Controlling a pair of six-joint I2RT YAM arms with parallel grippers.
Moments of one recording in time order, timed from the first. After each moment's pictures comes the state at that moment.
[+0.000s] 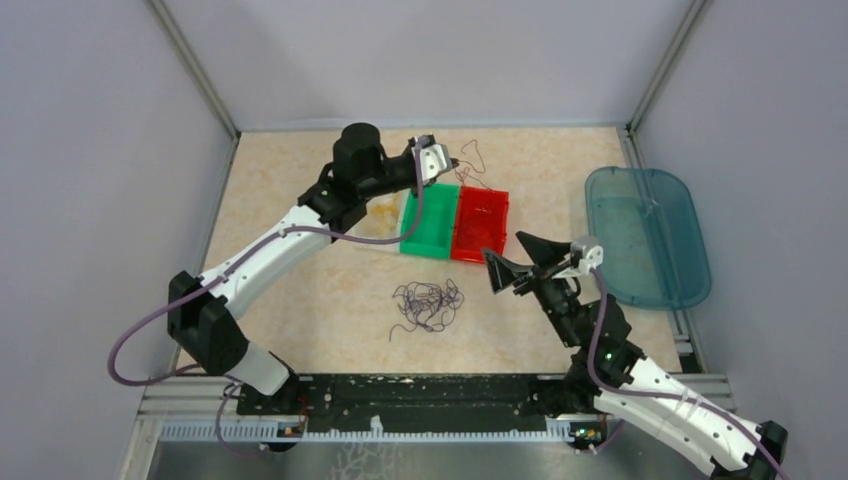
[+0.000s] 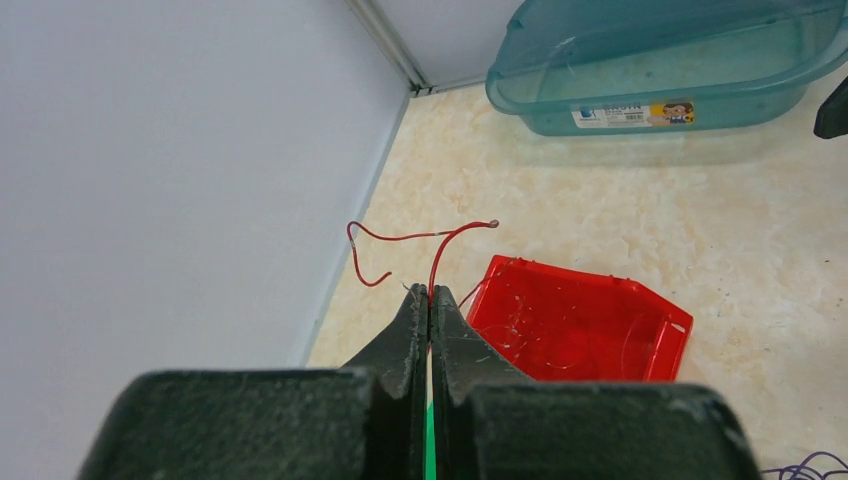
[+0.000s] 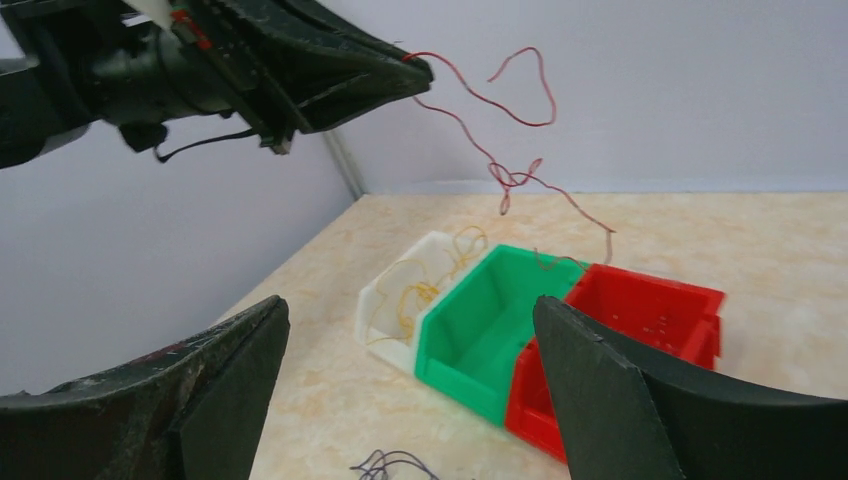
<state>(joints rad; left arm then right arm) -0.68 1.51 1.38 0.05 0.50 0.58 0.87 0.36 0.29 0.42 0.29 0.24</state>
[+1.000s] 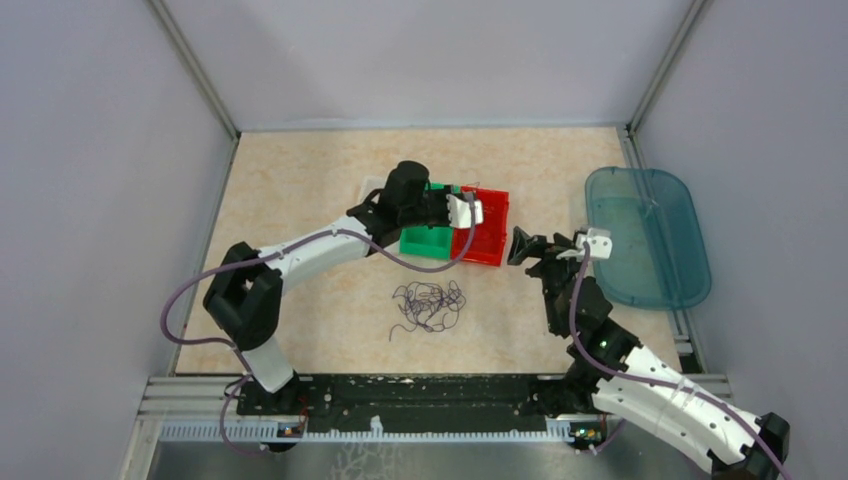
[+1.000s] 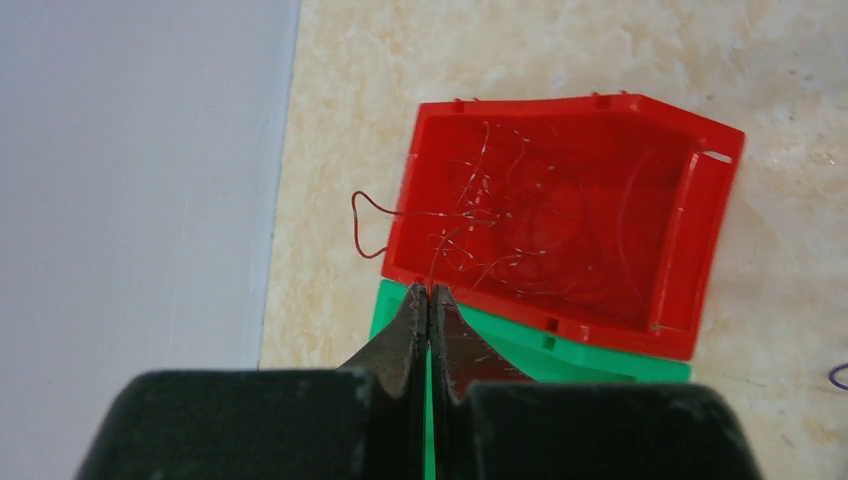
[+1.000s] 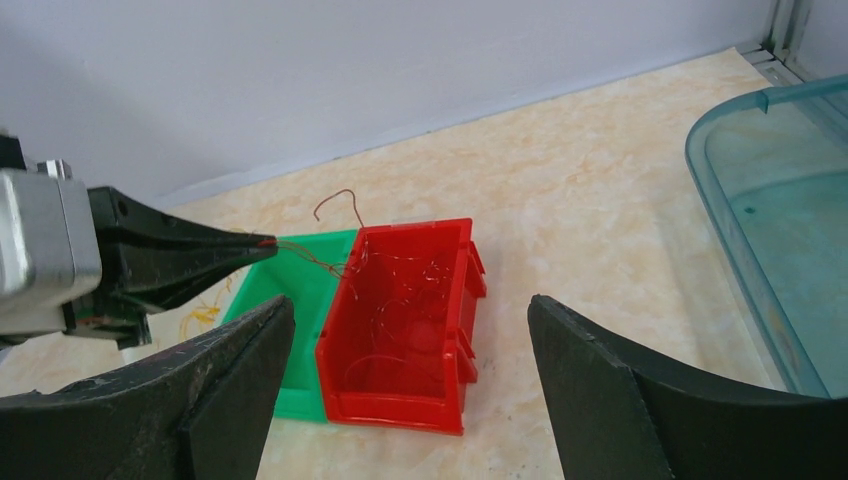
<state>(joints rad) -0.77 1.73 1.27 0.08 0.29 0.87 0.83 0.48 0.38 0.20 0.82 0.27</state>
